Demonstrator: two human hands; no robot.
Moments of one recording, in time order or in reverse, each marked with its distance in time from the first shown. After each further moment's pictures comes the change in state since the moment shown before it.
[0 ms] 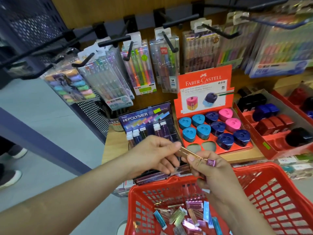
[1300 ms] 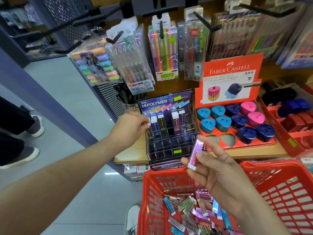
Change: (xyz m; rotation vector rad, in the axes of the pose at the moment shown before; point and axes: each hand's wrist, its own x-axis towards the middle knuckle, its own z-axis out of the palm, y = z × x) left_hand 0.000 -0.047 -0.101 1.198 0.686 0.389; right_hand -0.008 0.013 0.023 0.262 -0.252 0.143
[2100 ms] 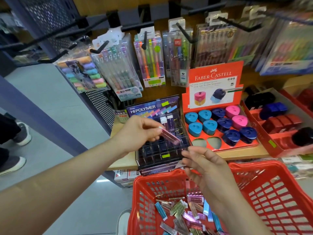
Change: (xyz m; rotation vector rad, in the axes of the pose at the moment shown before) left_hand 0.004 0.068 -0.023 -0.949 -0.253 -0.361; right_hand 0.000 -0.001 -0.005 -0.133 0.272 -0.105
